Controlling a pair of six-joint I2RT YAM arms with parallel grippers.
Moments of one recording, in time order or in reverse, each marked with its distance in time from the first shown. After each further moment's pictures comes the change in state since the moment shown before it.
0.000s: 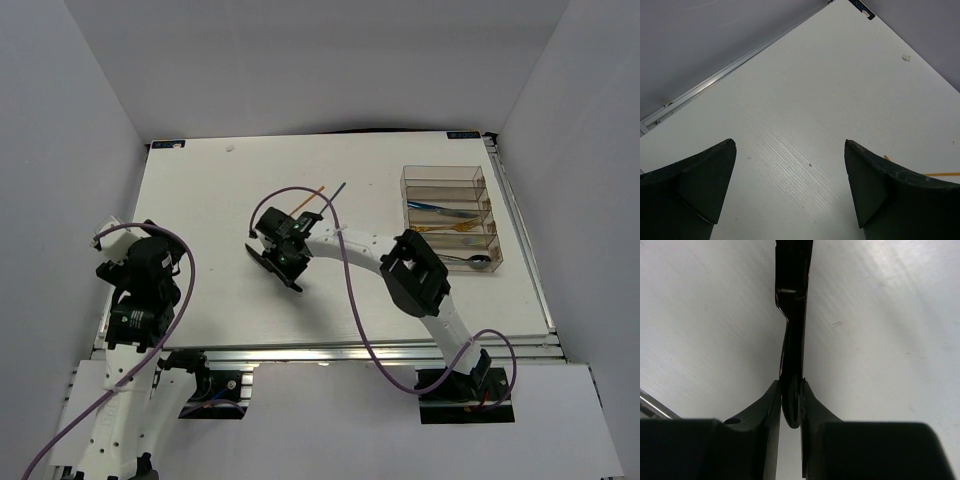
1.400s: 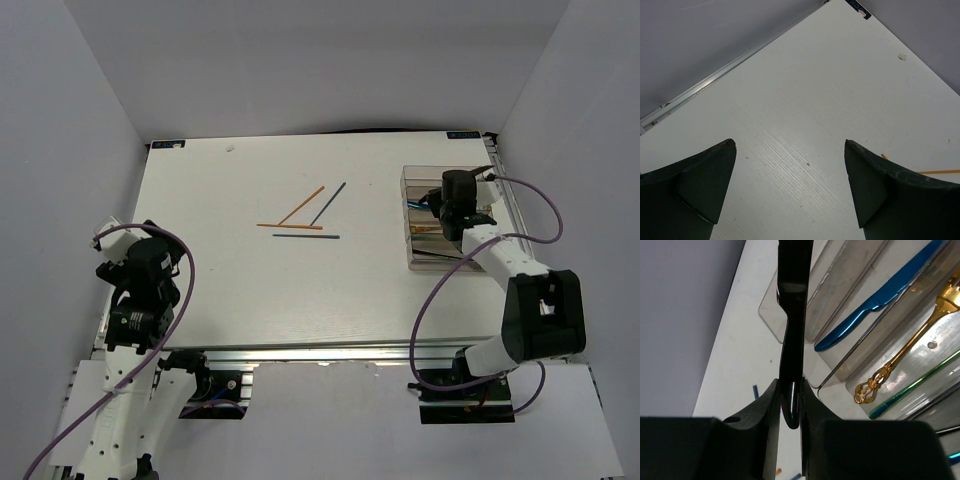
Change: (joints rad) left arm 0.000 -0.010 0.000 0.002 0.010 0.002; right arm -0.840 -0.788 -0.909 0.790 0.422 0.997
